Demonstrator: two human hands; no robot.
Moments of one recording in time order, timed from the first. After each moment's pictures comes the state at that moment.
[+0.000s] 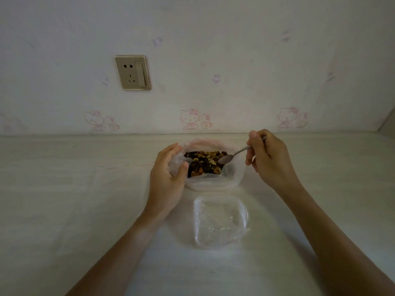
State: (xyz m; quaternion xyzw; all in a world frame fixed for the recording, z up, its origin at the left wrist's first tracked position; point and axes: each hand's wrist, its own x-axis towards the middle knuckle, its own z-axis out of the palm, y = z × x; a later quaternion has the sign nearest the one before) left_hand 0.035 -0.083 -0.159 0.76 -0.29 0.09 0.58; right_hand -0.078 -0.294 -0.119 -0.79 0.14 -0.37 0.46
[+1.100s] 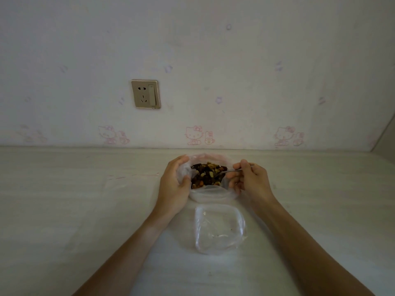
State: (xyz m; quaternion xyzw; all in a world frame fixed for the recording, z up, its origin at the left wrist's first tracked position) left_hand 0.034 -0.087 -0.154 0.76 -0.30 0.07 0.57; right_hand -0.061 -0.271 -0.142 -0.61 0.23 -0.29 0.70
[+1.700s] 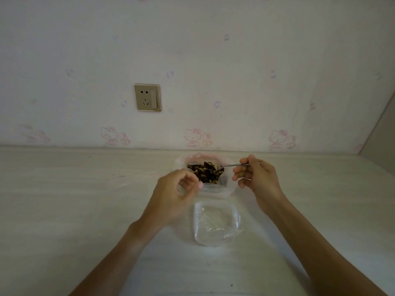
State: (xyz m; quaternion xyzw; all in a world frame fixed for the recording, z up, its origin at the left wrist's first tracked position) left_hand 0.006 -0.054 -0.136 0.76 -0.41 0.07 0.50; right_hand -0.096 -0.272 -0.114 -0.60 0.19 -0.29 0.72
